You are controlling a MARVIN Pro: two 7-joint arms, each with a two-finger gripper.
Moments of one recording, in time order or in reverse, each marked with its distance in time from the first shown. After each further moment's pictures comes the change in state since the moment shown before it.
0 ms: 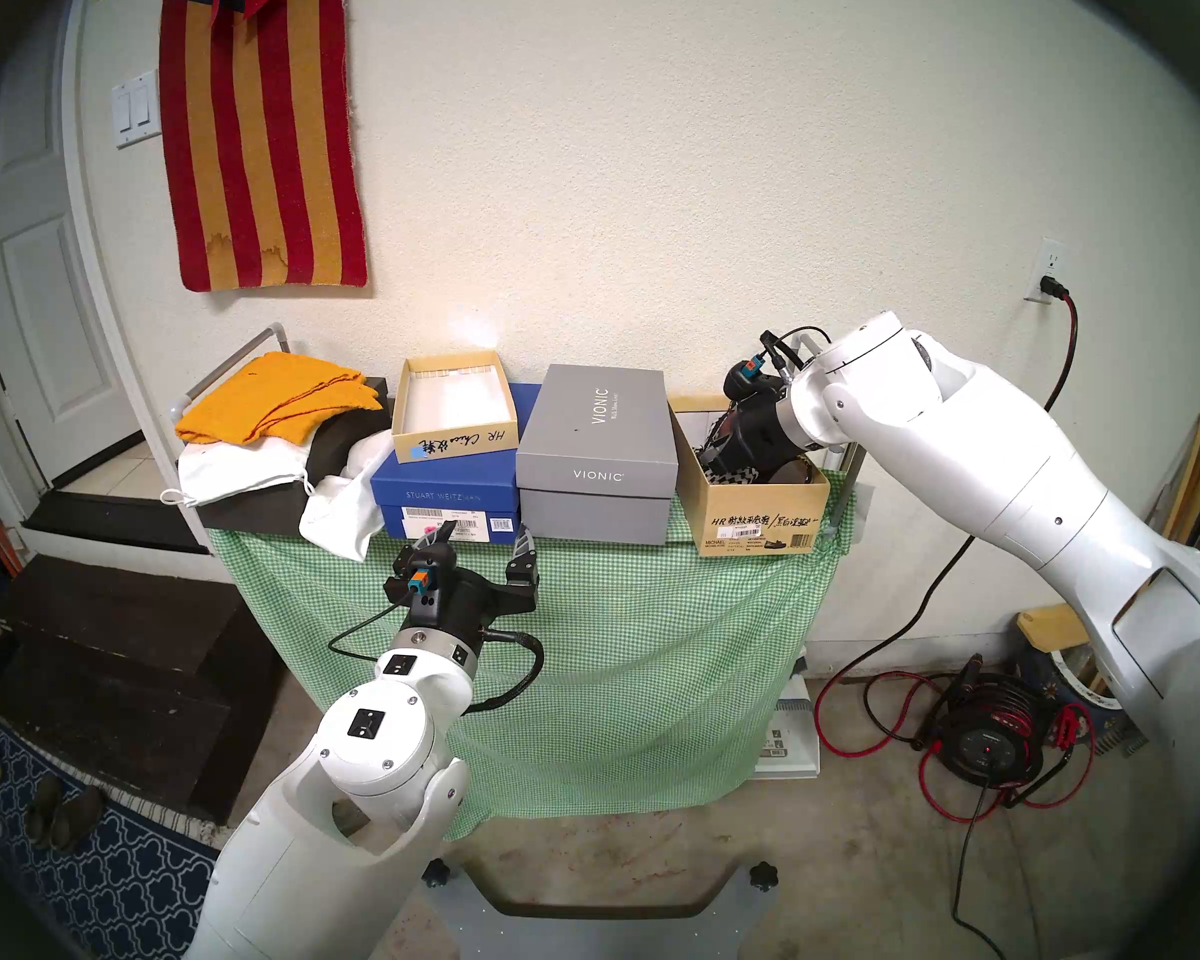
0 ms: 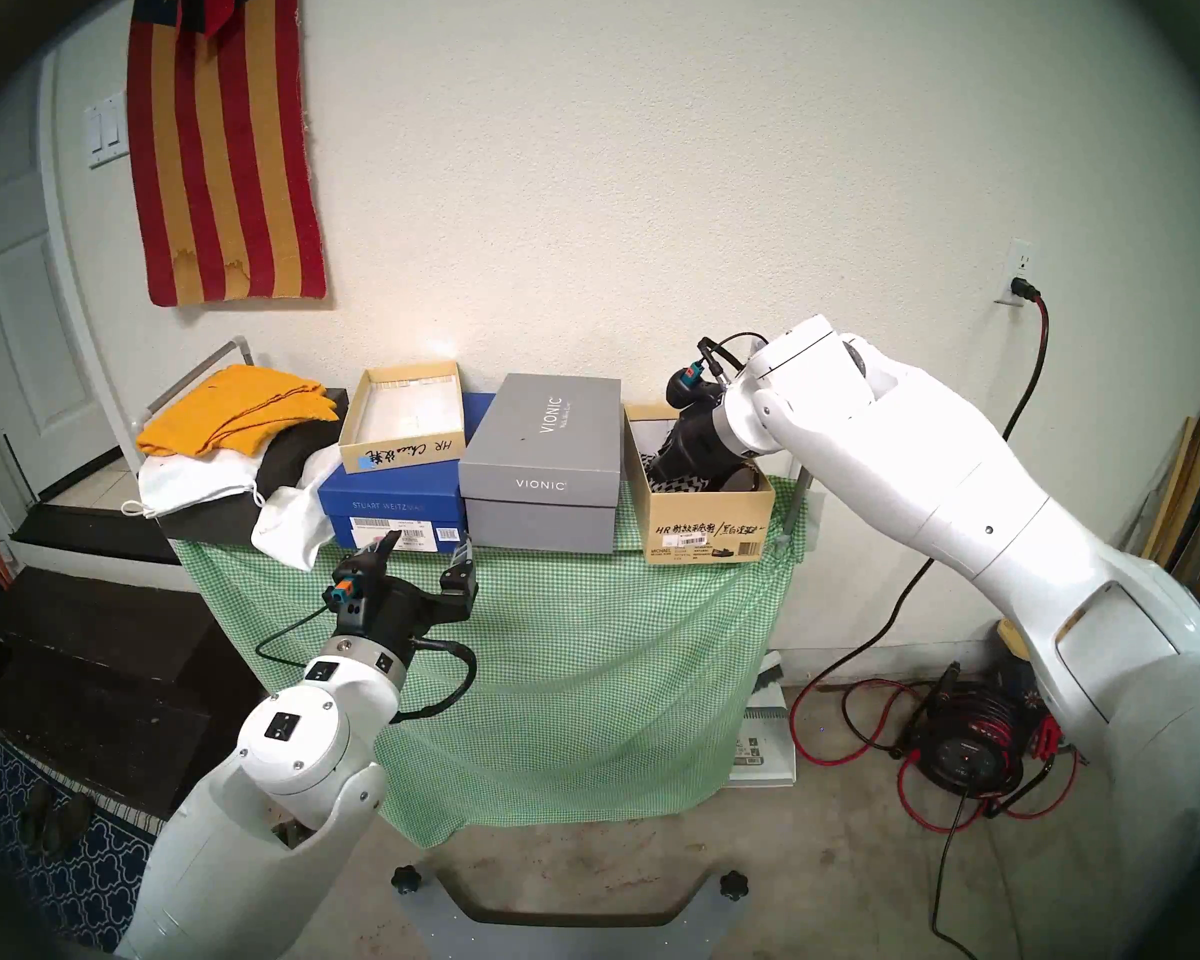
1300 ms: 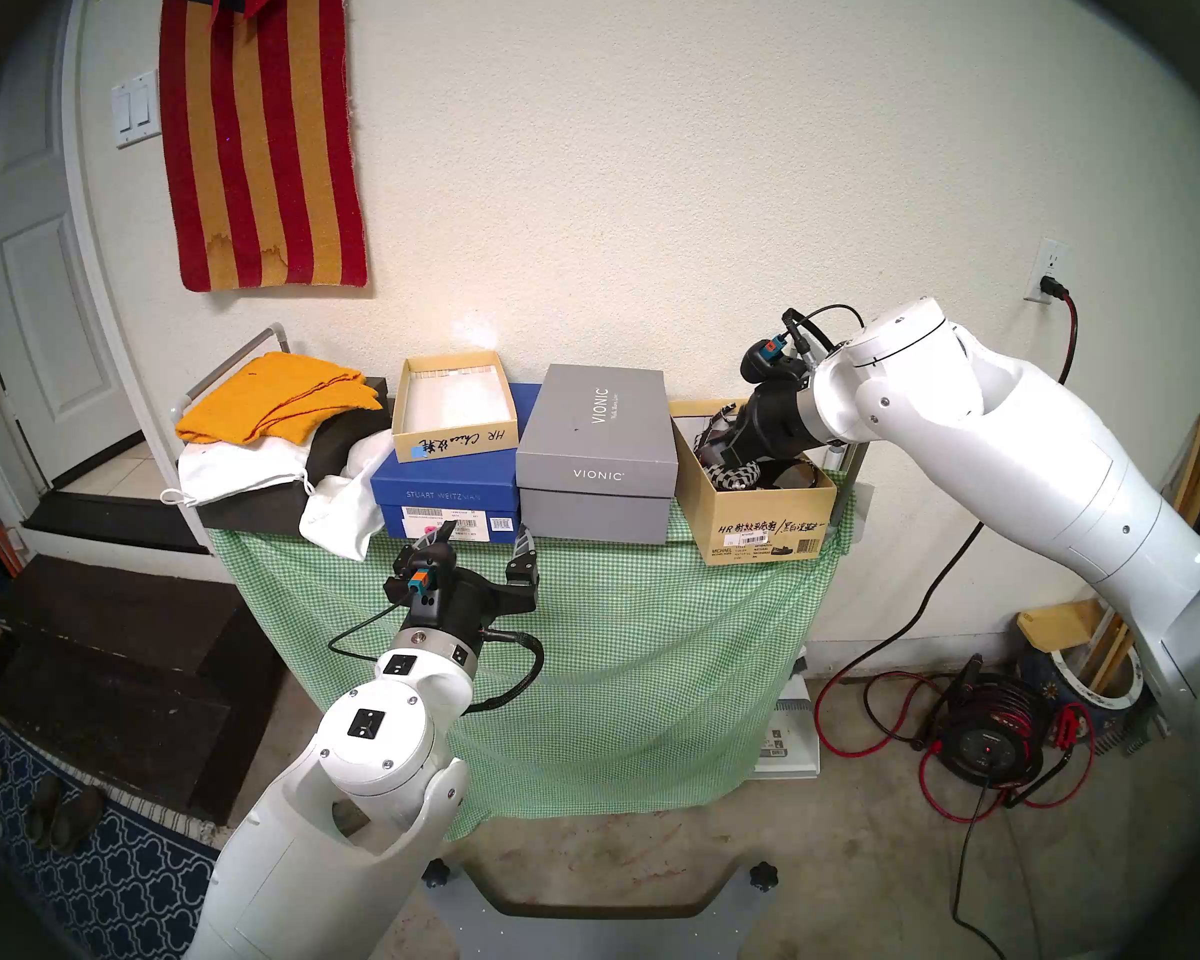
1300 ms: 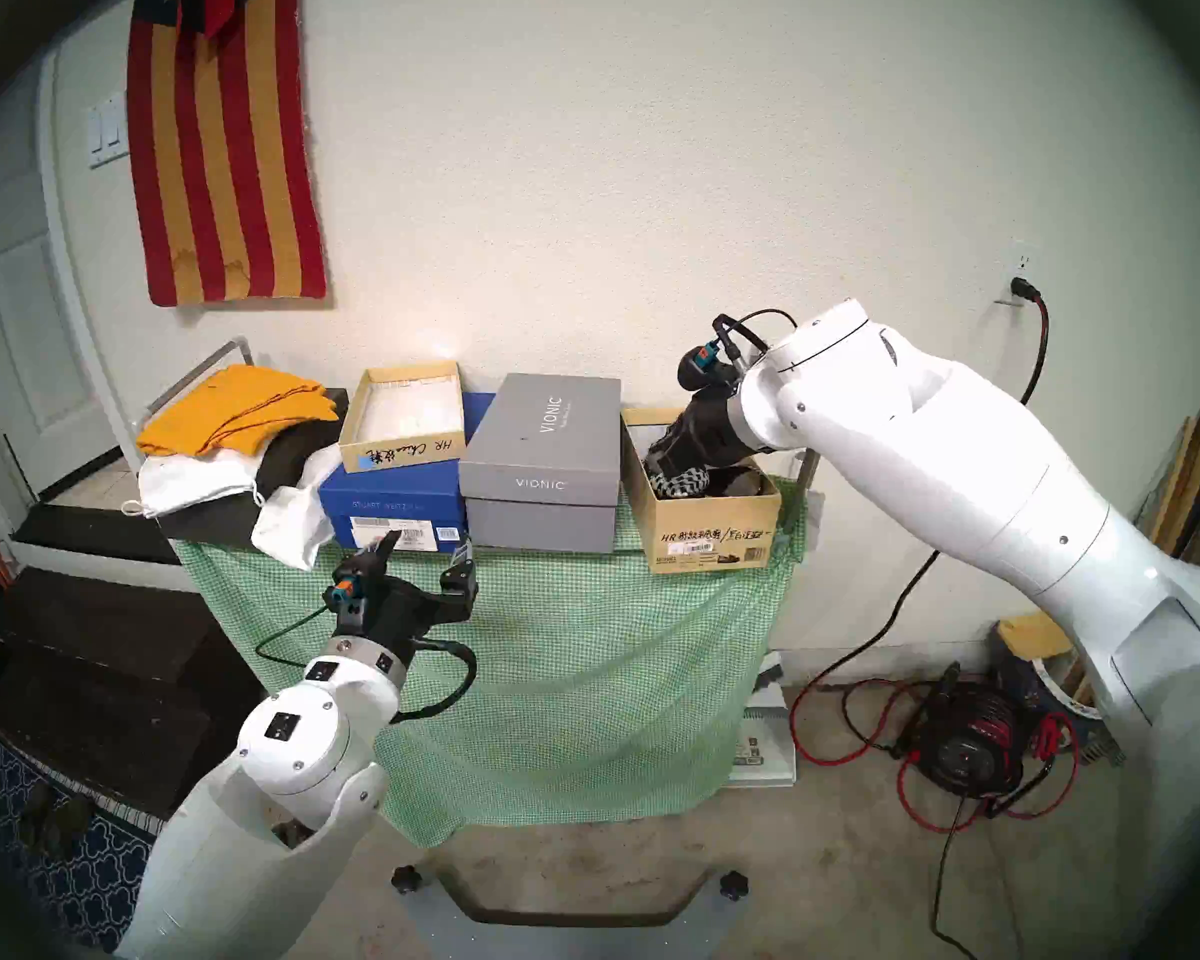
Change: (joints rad) left arm 0.000 0.000 0.000 0.000 0.000 0.000 0.000; right arm -0.001 0.129 0.004 -0.228 0.207 0.001 -0.297
